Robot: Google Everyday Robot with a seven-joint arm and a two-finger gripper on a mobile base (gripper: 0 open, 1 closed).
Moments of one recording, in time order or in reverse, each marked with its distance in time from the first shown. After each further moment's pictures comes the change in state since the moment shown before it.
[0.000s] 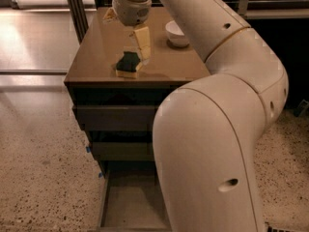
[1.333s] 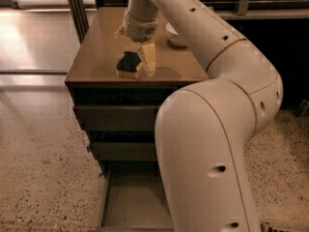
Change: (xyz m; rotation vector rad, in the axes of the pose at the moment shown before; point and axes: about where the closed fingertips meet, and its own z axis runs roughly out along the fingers) arm 0.031 0.010 0.057 -0.035 -0.036 0.061
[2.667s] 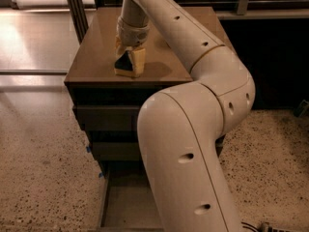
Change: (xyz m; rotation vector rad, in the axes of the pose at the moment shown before) arm -0.001 -0.023 0.033 -0.017 -0.027 -0.031
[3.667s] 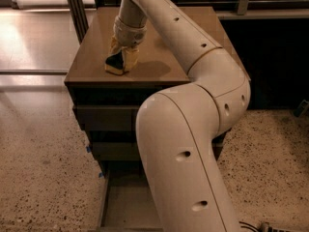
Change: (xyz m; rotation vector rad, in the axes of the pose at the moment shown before) arm -0.014 -0.009 0.003 0.024 -0.062 -0.030
